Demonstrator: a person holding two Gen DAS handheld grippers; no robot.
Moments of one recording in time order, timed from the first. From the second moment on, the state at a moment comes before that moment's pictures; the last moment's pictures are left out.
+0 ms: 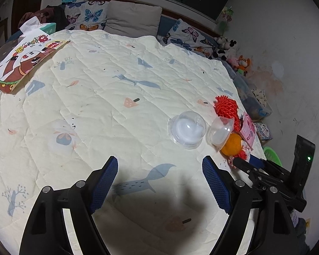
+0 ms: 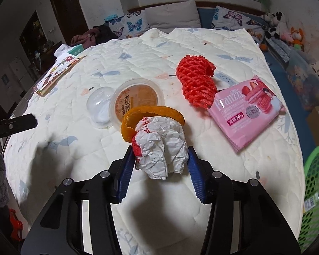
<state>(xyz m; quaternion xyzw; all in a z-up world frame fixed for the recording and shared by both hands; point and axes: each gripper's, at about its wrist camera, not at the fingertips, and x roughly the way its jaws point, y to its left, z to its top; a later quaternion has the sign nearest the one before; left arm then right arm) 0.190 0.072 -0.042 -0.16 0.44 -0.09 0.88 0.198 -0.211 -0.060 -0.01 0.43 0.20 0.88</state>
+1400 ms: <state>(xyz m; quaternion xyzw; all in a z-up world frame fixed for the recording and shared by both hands) 0.216 -0.080 -0.081 0.02 0.49 -0.19 0.85 0.082 -0.316 -0.037 0.09 0.39 0.16 0.90</state>
